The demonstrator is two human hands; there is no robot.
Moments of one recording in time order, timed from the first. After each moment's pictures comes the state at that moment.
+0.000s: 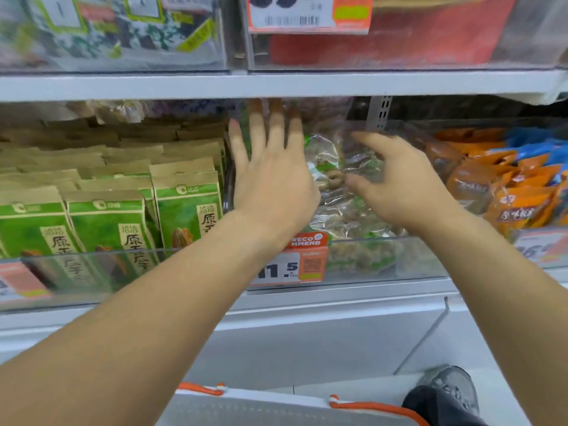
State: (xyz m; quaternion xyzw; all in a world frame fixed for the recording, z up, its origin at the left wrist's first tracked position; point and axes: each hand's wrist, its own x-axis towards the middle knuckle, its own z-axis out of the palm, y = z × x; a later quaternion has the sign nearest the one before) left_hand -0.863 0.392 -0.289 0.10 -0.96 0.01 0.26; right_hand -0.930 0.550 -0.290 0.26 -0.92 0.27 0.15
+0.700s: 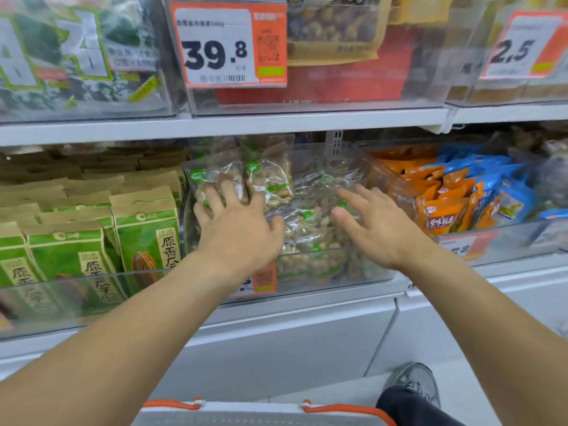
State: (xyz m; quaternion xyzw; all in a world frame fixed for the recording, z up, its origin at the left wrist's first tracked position) left_hand -0.855 0.415 -0.304 0.15 -0.98 -0.06 0.11; right_hand -0.925 0.619 -0.309 0.23 -0.96 0.18 0.04
